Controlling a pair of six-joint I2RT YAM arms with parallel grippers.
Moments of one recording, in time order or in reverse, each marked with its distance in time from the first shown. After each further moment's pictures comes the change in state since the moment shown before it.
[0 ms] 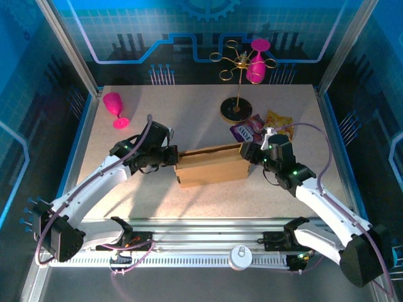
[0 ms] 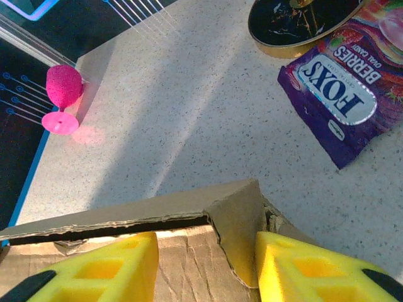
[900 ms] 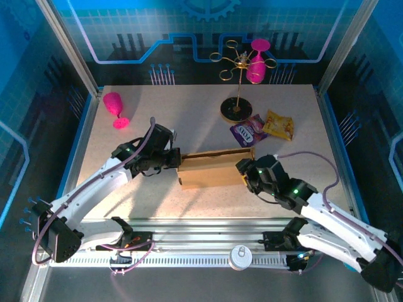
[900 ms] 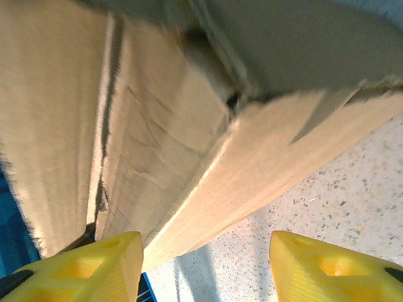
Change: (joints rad) left arm -0.054 -0.013 -0.011 0.008 -0.027 -0.026; right arm 0.353 -0.135 -0.064 -0.196 0.215 0.955
